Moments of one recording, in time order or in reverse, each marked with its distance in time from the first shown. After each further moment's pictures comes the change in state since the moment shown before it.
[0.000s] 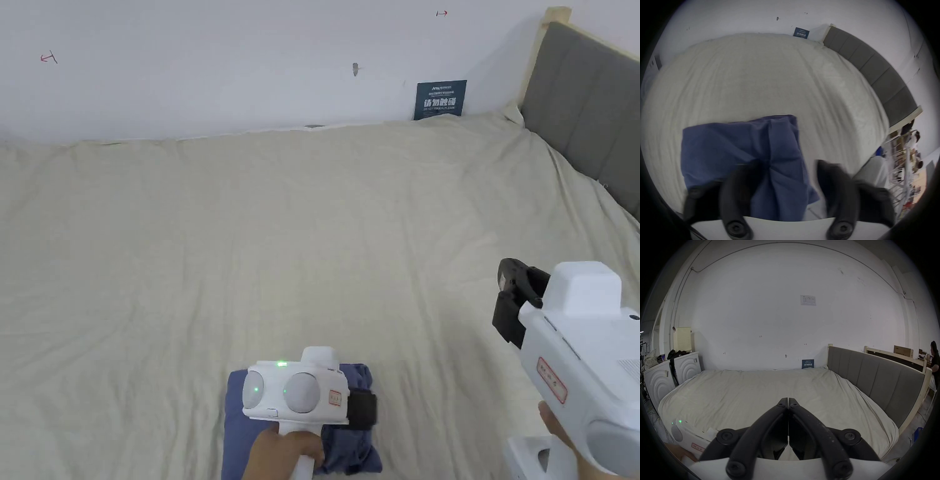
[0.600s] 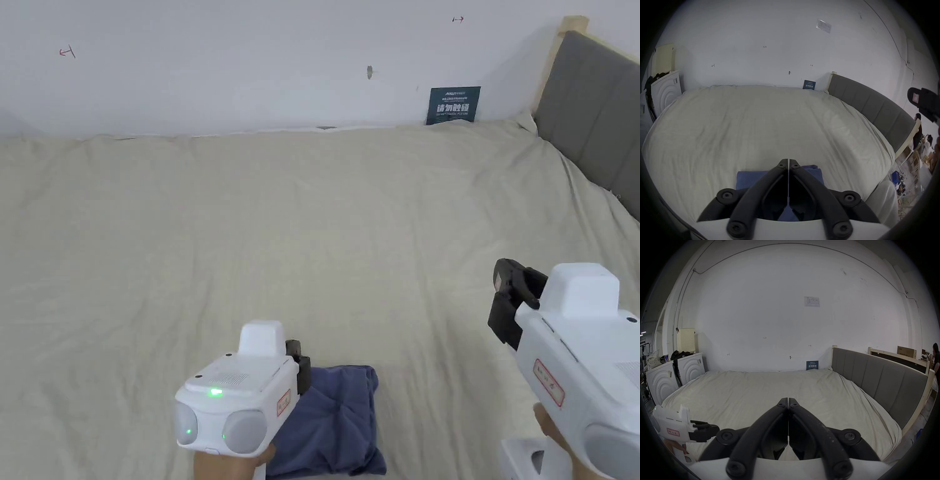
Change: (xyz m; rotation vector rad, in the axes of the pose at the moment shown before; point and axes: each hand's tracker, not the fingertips) left arm -0.029 -0.027 0.083 0.497 0.196 -0.072; right arm -0.013 0.004 -0.004 0.011 0.039 0.004
